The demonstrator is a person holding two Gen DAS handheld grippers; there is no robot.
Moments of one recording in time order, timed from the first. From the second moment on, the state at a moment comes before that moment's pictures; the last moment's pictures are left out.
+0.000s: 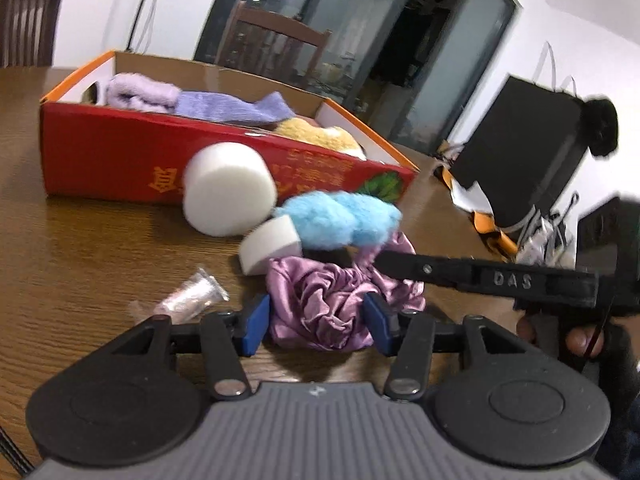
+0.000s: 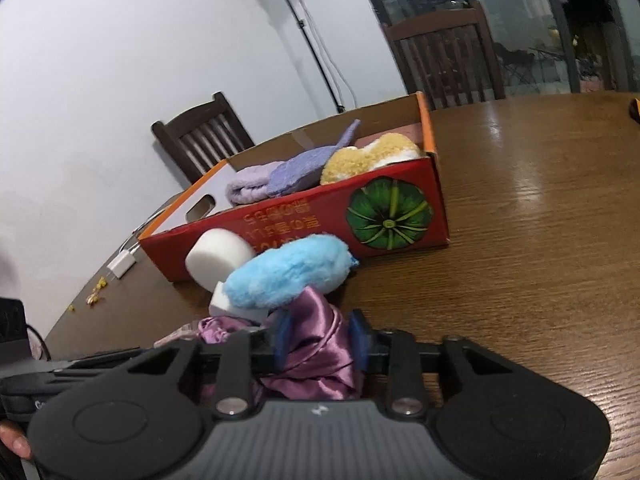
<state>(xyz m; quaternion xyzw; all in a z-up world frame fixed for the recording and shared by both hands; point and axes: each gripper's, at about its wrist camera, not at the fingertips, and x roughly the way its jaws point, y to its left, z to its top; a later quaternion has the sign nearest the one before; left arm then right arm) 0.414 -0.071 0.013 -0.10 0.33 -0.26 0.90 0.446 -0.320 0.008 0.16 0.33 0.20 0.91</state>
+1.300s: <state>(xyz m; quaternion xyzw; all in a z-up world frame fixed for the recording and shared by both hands) 0.374 -0.015 0.107 -0.11 0.24 -0.29 0.92 0.371 -0.268 0.104 0.09 0.24 0.23 0.94</state>
